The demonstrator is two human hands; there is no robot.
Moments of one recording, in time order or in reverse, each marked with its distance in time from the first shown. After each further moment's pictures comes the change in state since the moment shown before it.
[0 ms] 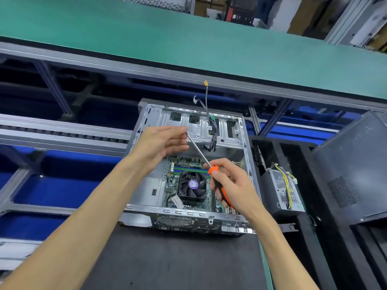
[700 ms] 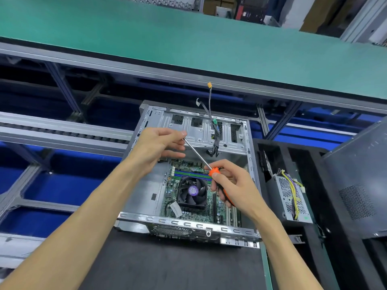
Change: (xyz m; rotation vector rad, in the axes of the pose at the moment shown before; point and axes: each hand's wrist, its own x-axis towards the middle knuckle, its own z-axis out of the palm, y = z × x) left_hand 0.011 0.002 0.004 0.190 0.146 0.014; right_hand 0.026 0.009 -0.019 -0.061 -0.069 -0.004
